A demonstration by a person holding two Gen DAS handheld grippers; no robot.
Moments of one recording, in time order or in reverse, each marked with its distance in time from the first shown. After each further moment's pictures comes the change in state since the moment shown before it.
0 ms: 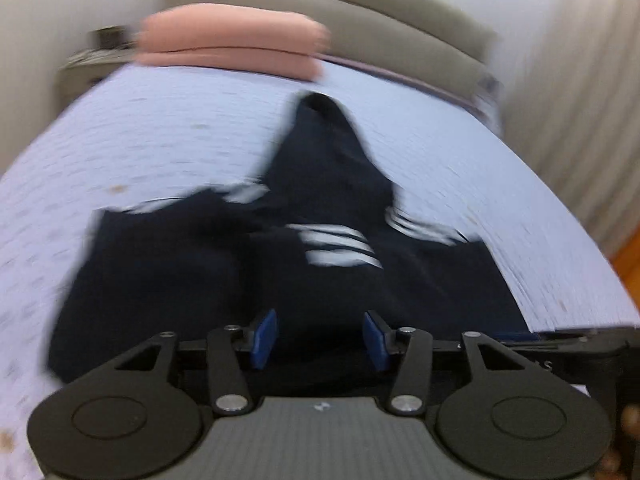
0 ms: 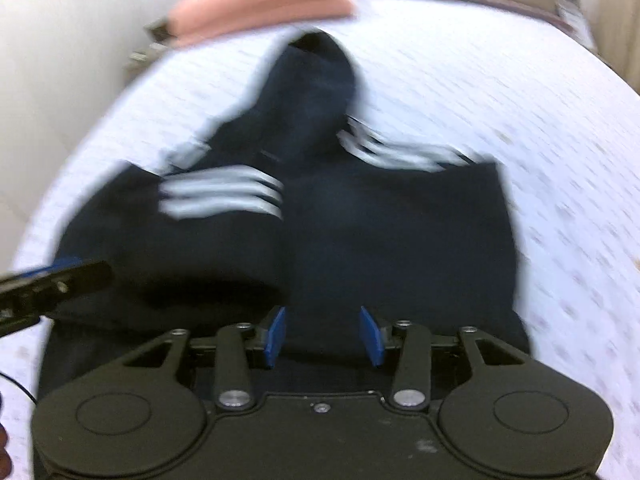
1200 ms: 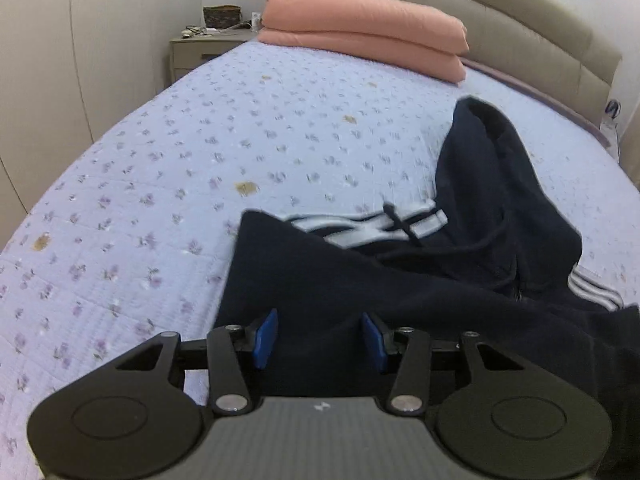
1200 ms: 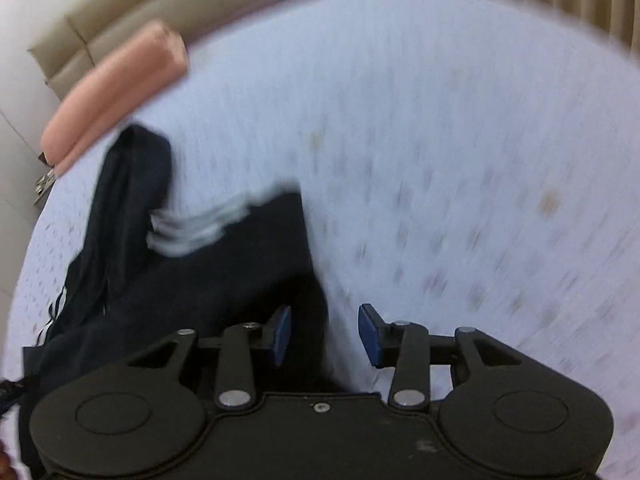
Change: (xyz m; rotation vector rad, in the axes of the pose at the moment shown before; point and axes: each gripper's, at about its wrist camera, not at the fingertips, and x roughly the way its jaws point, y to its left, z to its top) left arm 0.077 0.080 0.052 -0.107 0.014 0.284; right arm -0.004 -0.169 0.016 0.420 -0.112 -0.179
